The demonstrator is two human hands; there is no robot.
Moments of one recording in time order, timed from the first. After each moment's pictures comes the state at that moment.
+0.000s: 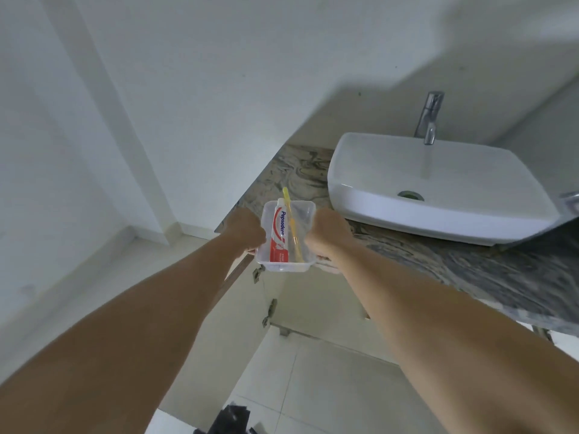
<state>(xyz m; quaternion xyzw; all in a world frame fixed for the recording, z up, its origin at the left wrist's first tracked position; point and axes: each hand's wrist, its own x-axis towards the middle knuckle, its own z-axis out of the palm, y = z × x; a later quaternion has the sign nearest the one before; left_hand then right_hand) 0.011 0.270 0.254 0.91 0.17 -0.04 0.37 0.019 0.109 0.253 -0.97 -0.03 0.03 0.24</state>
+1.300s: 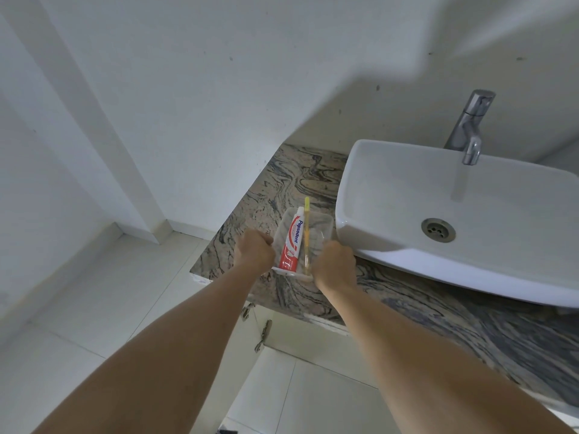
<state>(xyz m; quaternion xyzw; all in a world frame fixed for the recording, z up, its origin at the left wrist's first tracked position) 0.167 0.258 0.177 0.90 0.22 0.01 0.38 0.154 0.112 0.172 -0.95 0.06 0.03 0.29</state>
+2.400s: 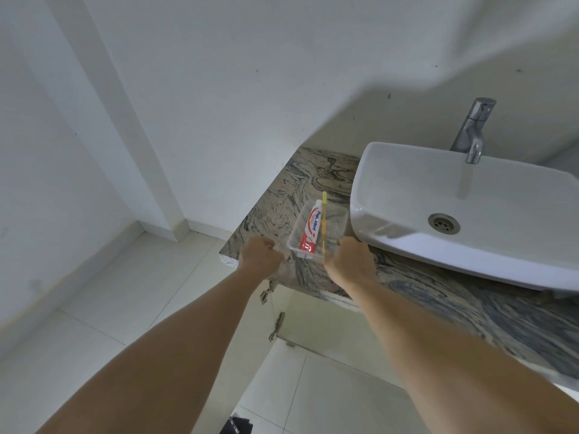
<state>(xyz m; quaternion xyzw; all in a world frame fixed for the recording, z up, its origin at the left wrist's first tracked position) 0.089 0.284 0.189 0.90 0.20 -0.02 0.40 0.098 0.112 0.199 -0.96 0.05 0.03 0.28</state>
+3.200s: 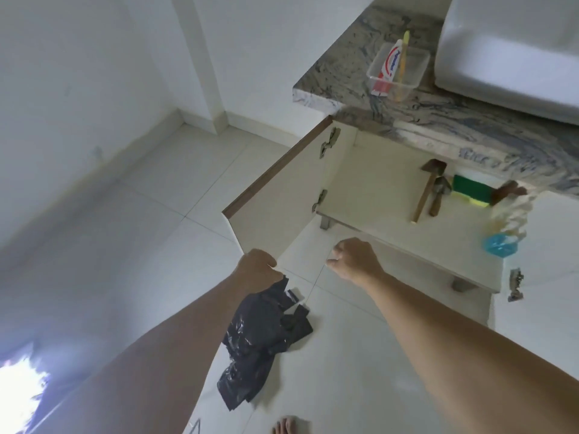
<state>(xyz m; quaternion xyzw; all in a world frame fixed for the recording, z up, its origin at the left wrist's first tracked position) -0.276 0.364 0.030 0.87 0.23 -0.23 0.36 -0.210 0.170 0.045 -0.94 -0.05 0.26 0.22</state>
